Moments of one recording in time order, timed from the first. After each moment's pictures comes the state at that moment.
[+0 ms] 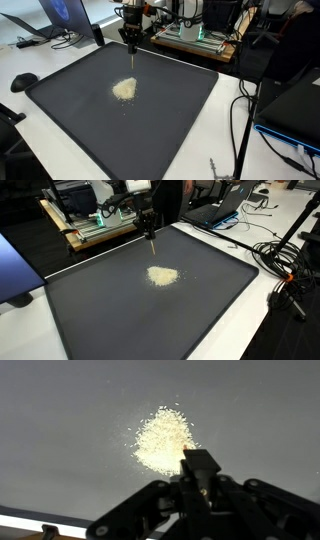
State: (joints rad) arm -0.06 -0.02 -0.04 -2.59 0.06 2.89 -0.37
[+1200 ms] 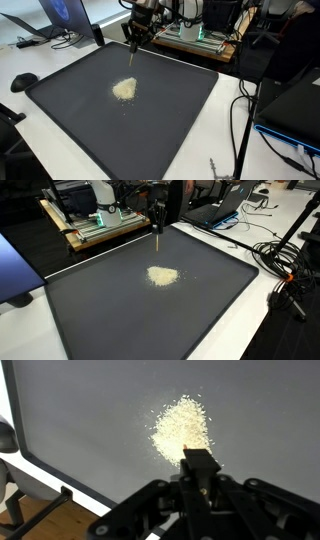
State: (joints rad) arm -0.04 -0.02 0.05 -2.48 -0.72 2.68 0.27
